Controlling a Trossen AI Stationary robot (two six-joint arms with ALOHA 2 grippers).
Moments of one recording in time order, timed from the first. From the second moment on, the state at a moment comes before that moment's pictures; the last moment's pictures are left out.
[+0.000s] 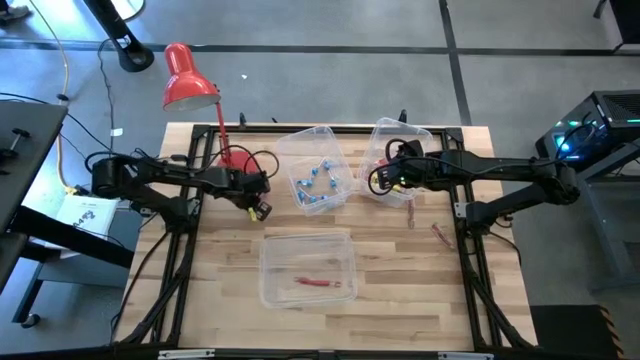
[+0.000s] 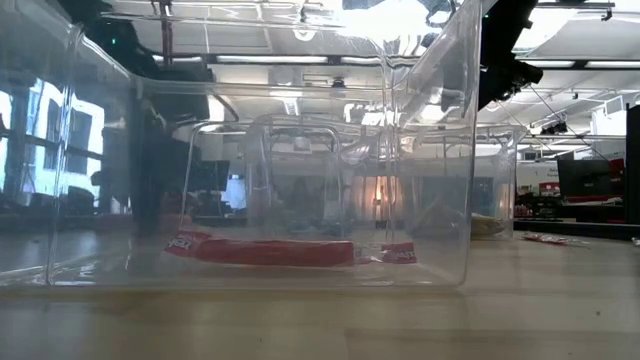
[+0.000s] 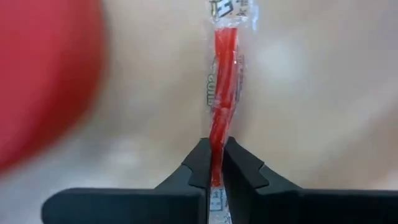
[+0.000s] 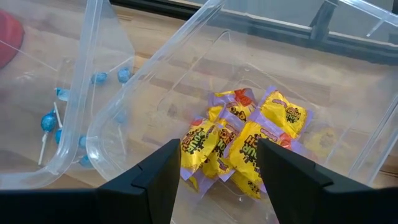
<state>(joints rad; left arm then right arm) 0.26 1.40 0.56 -0.57 -0.11 -0.68 -0.11 1.24 1.10 -0.99 0.55 1.01</state>
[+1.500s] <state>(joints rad) -0.28 1.58 1.35 -0.84 0.23 -0.09 -0.06 1.20 1.10 -0.96 0.46 1.00</state>
